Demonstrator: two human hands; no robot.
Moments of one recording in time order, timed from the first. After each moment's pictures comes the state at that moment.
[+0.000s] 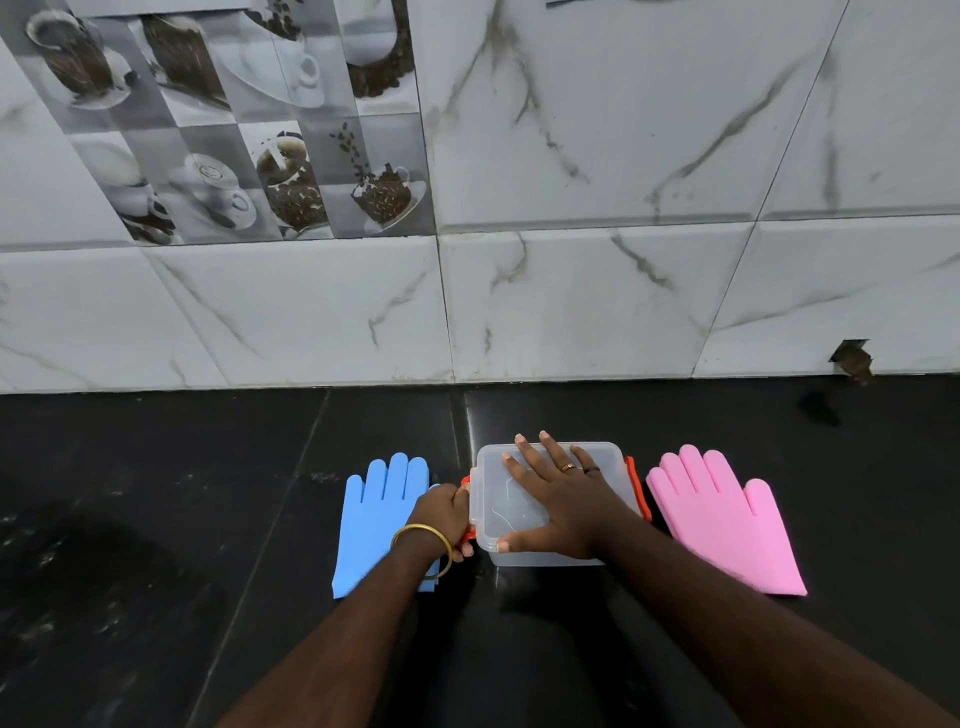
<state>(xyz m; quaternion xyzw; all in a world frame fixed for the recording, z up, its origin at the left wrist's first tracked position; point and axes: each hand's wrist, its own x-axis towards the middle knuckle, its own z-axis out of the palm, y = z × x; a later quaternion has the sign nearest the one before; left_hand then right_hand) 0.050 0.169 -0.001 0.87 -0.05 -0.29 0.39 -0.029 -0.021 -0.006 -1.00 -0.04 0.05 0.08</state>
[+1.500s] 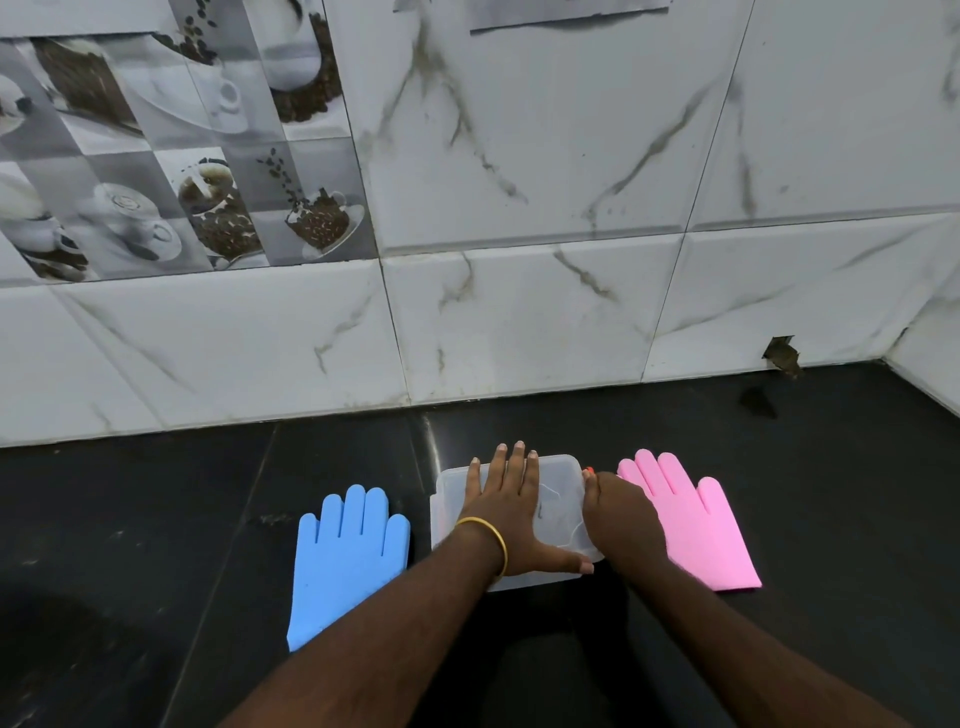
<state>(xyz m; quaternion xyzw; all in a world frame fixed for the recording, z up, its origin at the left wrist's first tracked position) 0.022 0.069 0.010 0.88 -0.46 -0.09 0.02 -0.078 -0.070 0.005 -0.96 0.27 0.00 0.04</state>
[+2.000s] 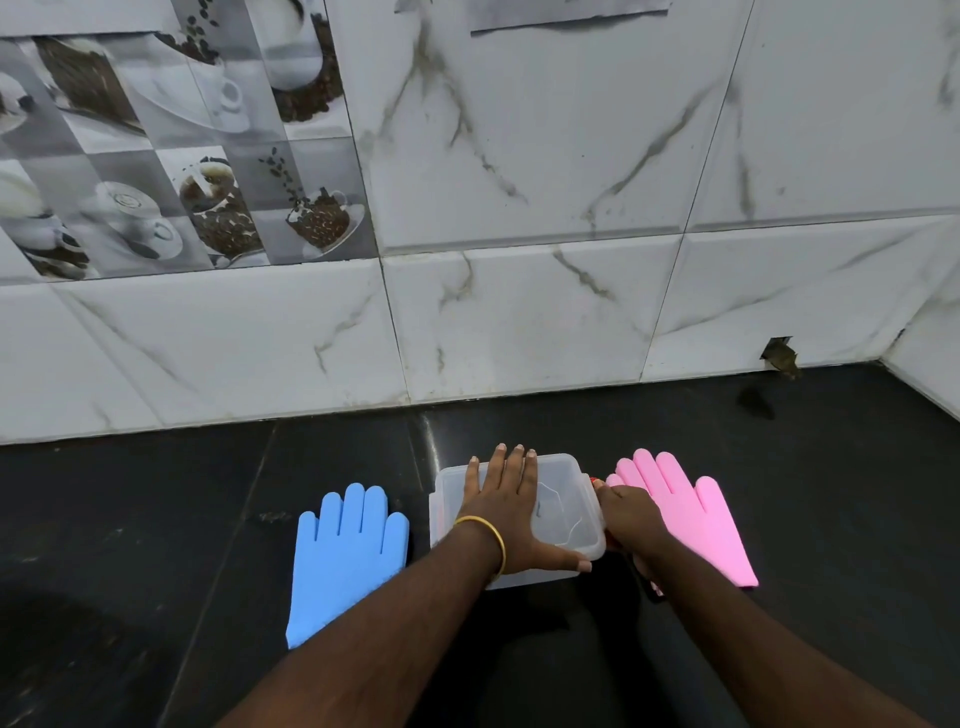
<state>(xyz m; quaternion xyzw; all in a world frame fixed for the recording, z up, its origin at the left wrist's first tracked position) 0.024 0.071 0.006 0.88 -0.46 -0.08 0.03 -0.083 -0.082 0.008 -0.83 0.40 0.03 0.38</state>
